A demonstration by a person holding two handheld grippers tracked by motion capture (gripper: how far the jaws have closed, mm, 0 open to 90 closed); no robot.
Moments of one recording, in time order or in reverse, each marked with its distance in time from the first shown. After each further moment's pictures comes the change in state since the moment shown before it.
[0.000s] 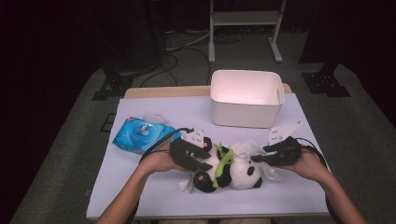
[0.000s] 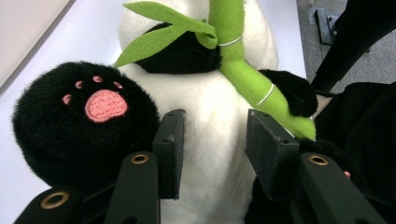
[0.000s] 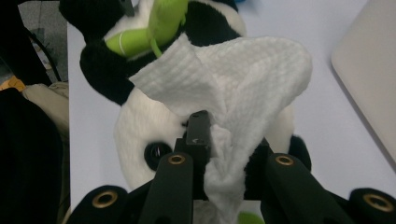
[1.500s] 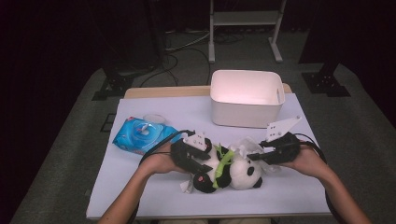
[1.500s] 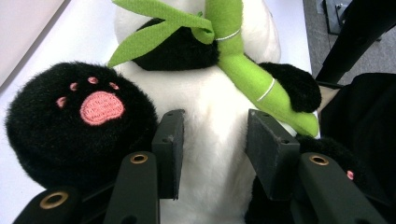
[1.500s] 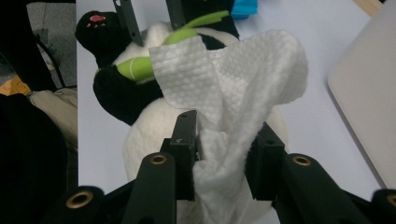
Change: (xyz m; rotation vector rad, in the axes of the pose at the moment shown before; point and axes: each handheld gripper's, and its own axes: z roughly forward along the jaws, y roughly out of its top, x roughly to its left) left arm -0.006 0.000 0.002 0.028 0.025 0.019; right arm 0.003 0.020 -0.007 -0.012 0.004 -0.032
